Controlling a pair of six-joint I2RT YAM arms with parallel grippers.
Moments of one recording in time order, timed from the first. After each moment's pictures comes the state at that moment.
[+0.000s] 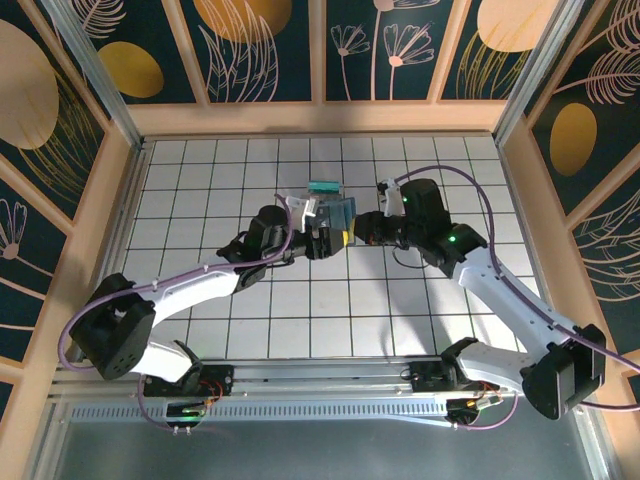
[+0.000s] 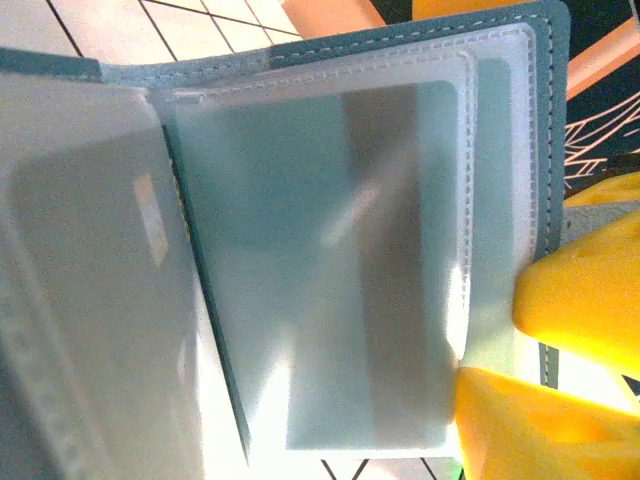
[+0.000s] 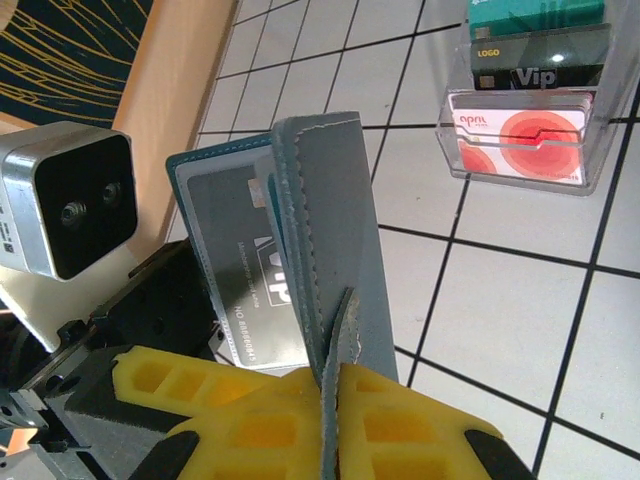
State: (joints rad) left arm -0.76 1.43 0.79 0.30 0.33 -0.69; right arm 0.54 1.13 0.97 -0.43 -0.42 0.60
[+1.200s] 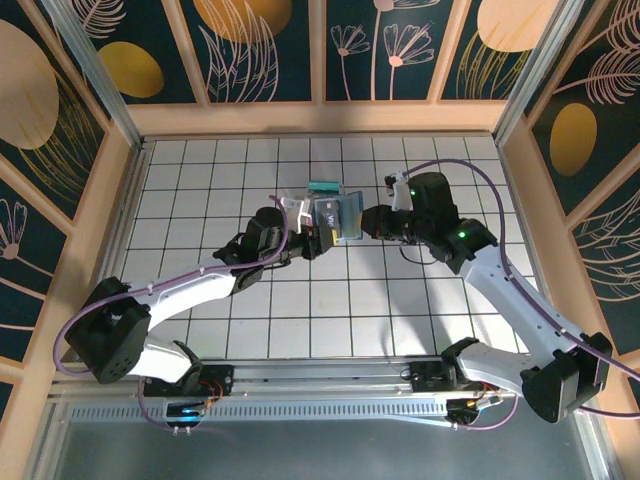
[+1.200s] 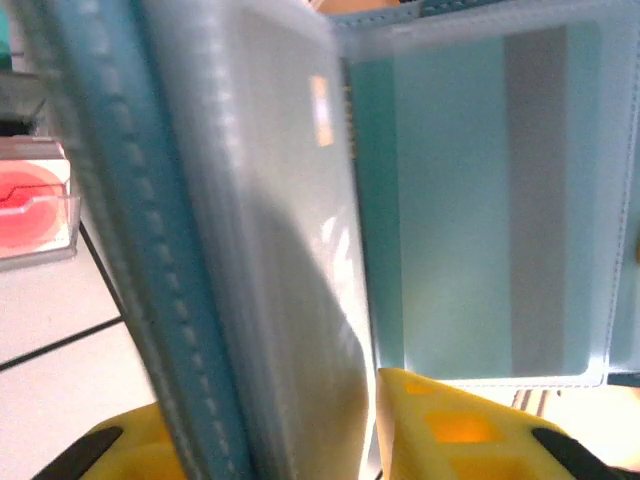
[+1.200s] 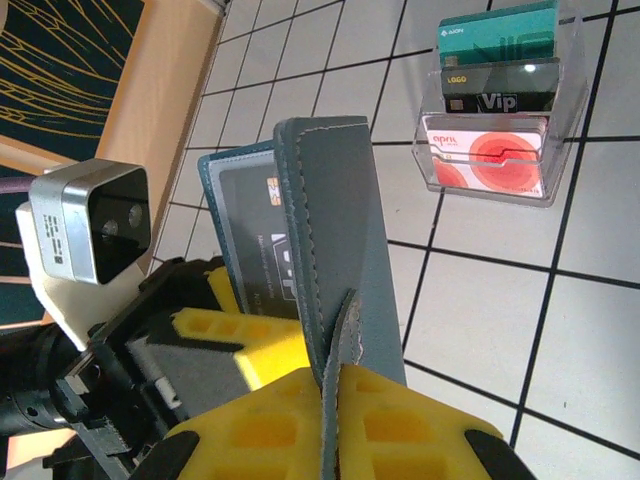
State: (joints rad) left arm -0.75 1.41 0.77 0.28 0.29 -0.70; right arm 0.52 1.12 1.05 -0.53 -0.39 0.58
